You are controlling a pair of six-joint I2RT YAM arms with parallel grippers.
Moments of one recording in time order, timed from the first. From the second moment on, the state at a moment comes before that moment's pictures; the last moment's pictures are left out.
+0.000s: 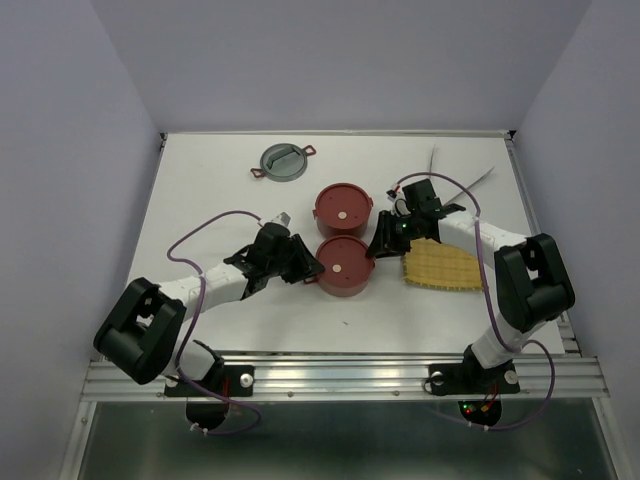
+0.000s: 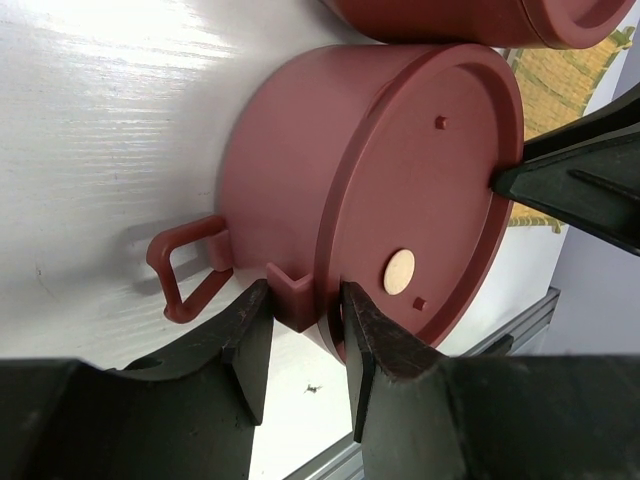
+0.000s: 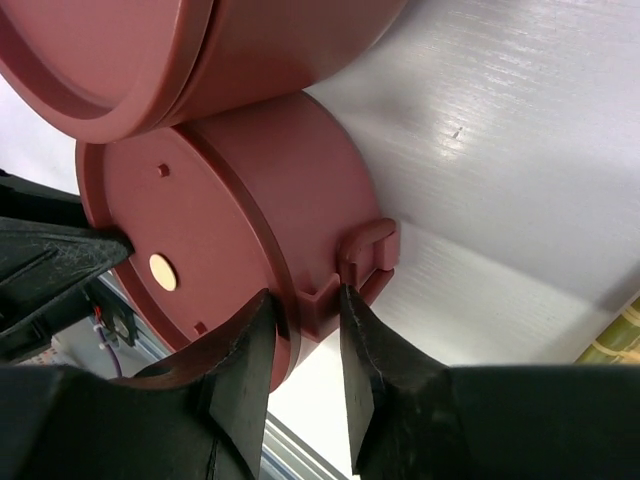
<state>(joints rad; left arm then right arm) -0.62 1.37 0.60 0.06 0.17 -0.99 0.36 1.66 1.03 -0.38 -0.53 0.46</state>
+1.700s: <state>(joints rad) -0.57 1.37 1.08 -0.34 0.16 -0.79 0.36 1.53 1.35 -0.63 -0.34 0.55</state>
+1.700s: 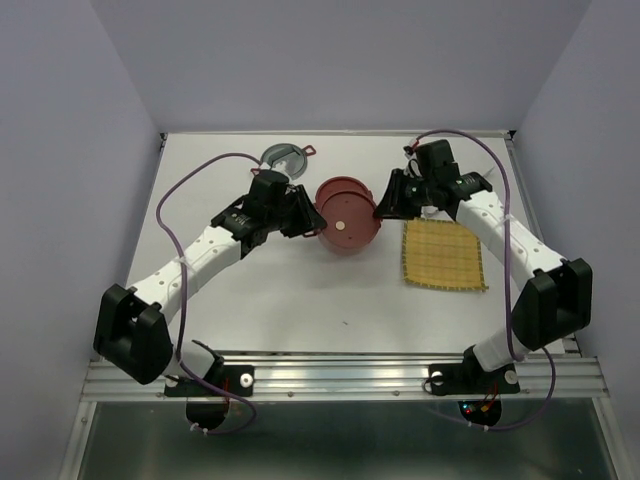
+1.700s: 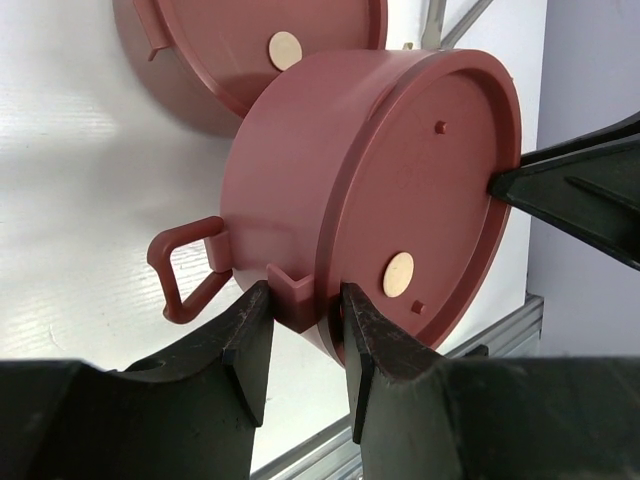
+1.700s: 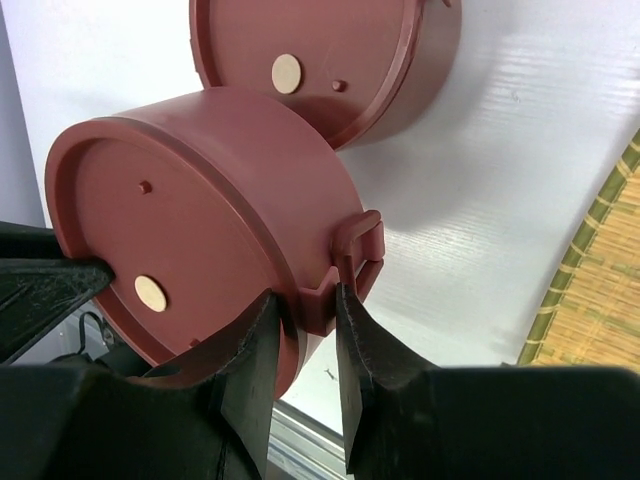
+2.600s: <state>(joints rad) -0.44 1.69 1.33 -0.30 0.27 -0.73 0.35 1.92 1.84 -0.78 -0.21 0.48</state>
